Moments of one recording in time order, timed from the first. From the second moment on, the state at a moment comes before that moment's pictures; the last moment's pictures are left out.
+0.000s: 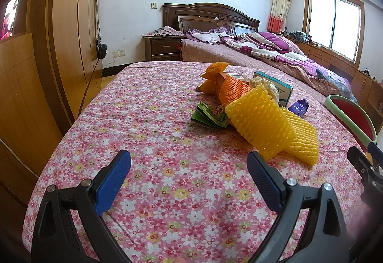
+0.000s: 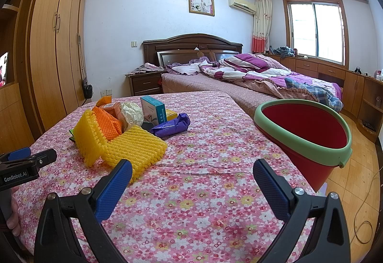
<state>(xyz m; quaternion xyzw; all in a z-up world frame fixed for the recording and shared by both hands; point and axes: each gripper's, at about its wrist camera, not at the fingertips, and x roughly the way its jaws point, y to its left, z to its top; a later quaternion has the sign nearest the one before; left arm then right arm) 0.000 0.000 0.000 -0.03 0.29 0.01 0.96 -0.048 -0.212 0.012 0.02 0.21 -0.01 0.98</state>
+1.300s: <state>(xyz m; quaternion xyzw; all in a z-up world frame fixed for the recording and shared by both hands) 0.011 -0.005 -0.001 -0.03 0.31 0.00 0.95 -0.045 -0.216 0.012 0.03 0.22 0.00 0.98</state>
